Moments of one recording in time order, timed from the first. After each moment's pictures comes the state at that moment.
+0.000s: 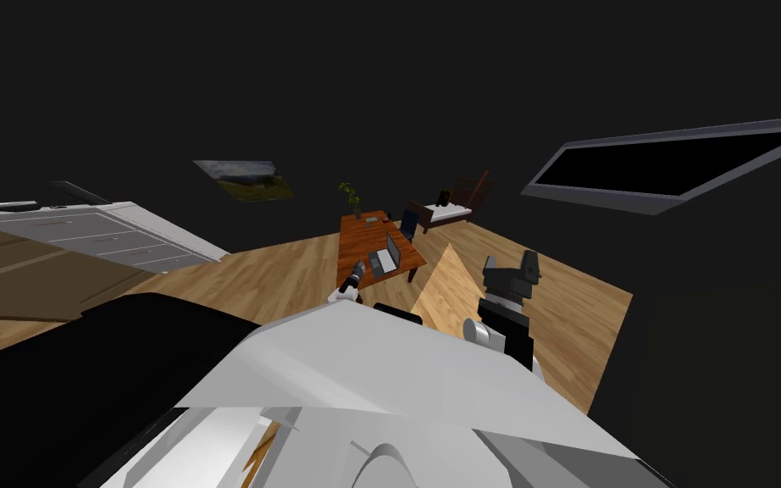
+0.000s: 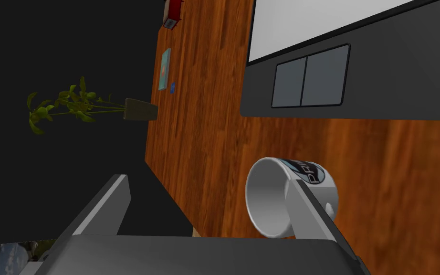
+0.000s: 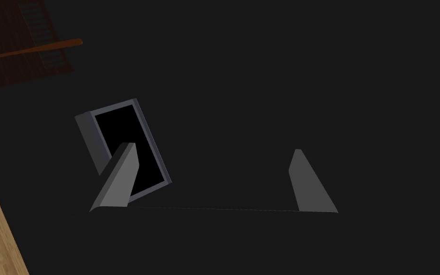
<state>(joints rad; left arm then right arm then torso) 0.12 0.19 0.06 -1.07 0.25 -0.24 0.24 0.51 0.05 -0.05 -2.22 0.00 -0.38 -0.14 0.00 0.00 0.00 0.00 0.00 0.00</state>
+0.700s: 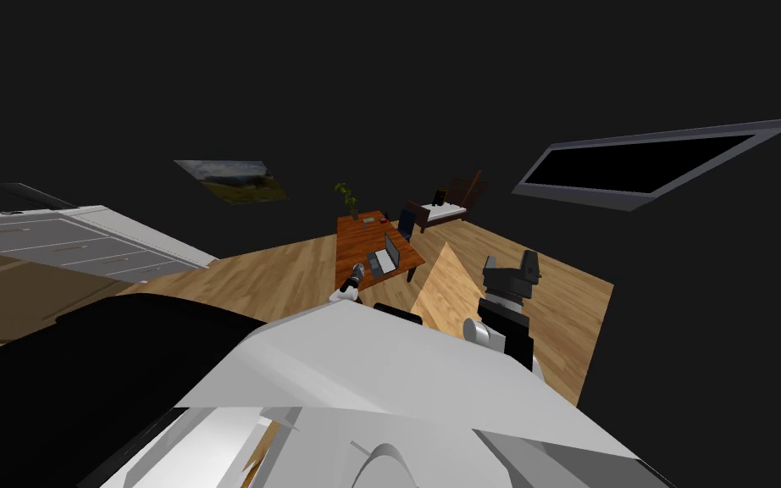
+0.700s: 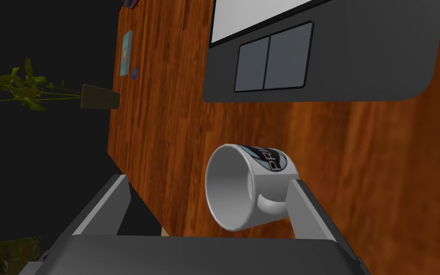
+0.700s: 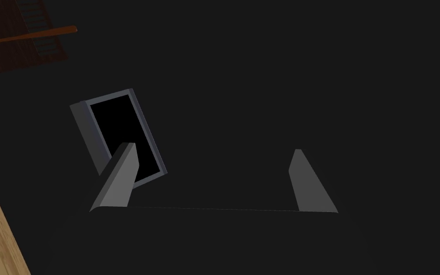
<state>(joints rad) 0.04 0.20 0.07 -0.89 0.30 -0.21 0.26 0.51 0.05 -0.05 -2.22 0.00 -0.38 -0.14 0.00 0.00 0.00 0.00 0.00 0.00</state>
